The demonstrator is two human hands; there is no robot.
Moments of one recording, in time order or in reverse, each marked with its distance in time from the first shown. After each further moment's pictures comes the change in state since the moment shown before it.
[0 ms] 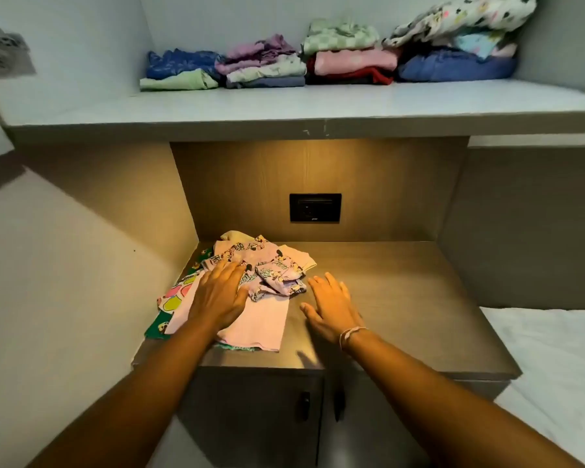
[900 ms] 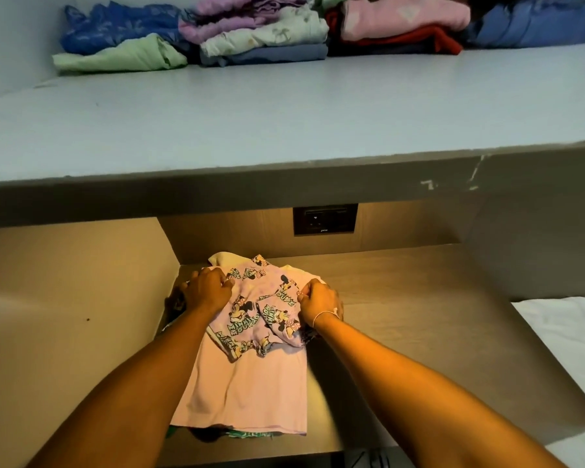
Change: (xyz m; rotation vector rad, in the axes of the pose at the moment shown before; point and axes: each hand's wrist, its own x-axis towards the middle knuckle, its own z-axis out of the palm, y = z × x) left_hand 0.176 -0.087 0.078 -0.062 -0.135 -0.331; right_hand 0.172 -0.014 0.060 0.356 0.015 0.582
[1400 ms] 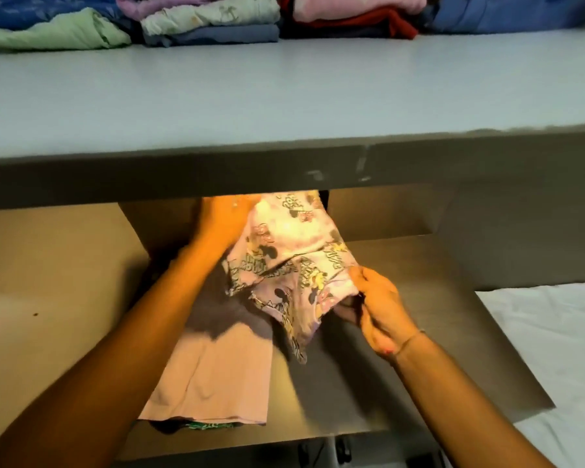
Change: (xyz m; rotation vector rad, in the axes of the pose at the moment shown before) left_hand -0.026 0.149 -0.112 -0.561 0.282 0.347; right_hand -0.086 0.053 -0.154 1.271 -0.158 0.118
